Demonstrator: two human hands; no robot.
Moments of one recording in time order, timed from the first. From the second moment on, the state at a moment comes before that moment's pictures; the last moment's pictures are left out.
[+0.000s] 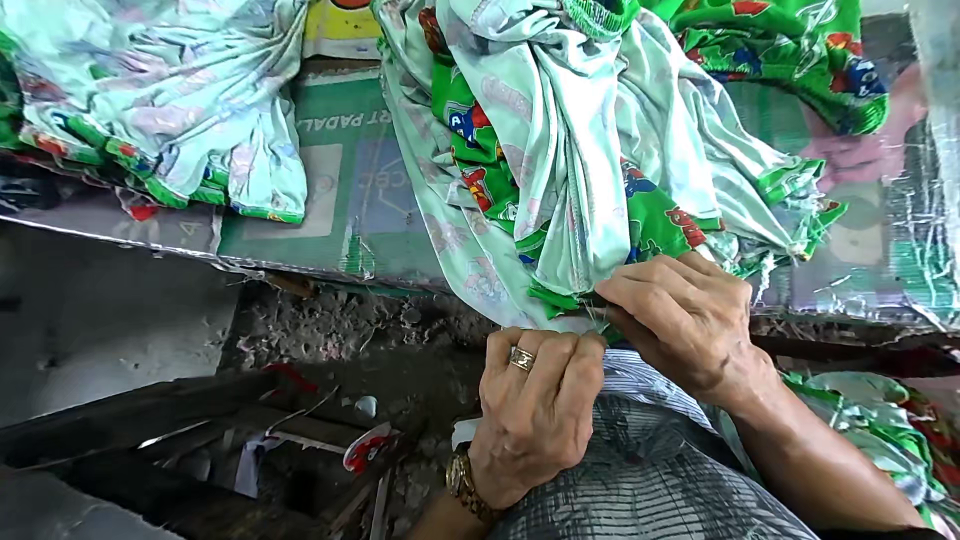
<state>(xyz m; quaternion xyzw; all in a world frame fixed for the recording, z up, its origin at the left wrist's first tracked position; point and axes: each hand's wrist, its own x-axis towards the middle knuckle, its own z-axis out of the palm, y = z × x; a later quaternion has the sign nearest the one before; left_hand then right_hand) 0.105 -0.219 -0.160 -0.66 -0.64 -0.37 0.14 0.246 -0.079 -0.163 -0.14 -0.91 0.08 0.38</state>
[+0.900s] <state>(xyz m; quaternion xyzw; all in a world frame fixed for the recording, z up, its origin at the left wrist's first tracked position) 0.043 -0.233 -0.133 -0.64 -0.71 -0.27 0.10 0.269 -0.079 -0.149 -0.10 -0.89 0.30 0.32</state>
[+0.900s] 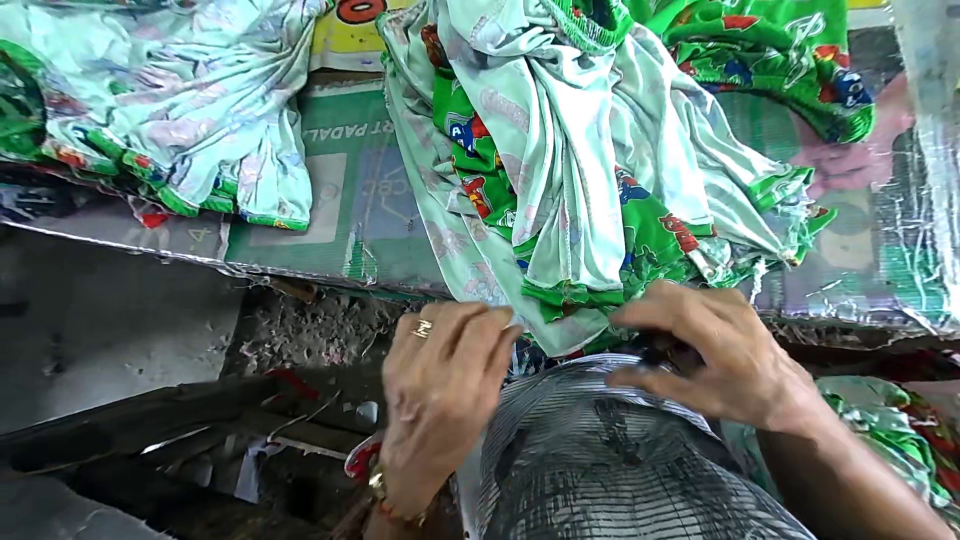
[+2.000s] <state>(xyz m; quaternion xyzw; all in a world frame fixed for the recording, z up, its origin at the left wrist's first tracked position) 0.076 -0.156 -0.115 -0.55 -0.51 -0.61 -0.25 0.240 -0.056 -0.127 -0.15 -0.76 0.44 0.45</state>
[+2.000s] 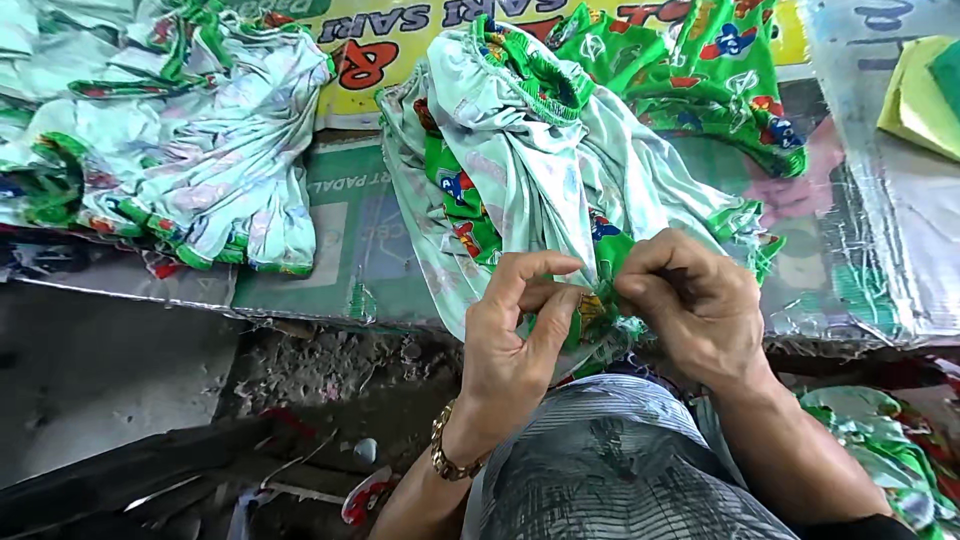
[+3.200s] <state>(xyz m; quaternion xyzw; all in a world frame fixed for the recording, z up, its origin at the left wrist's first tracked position) 0.087 -0.168 -0.117 -0.61 -0.54 -0.57 -0.08 0.259 -0.085 -0.121 -0.23 -0.88 0.14 0.40</state>
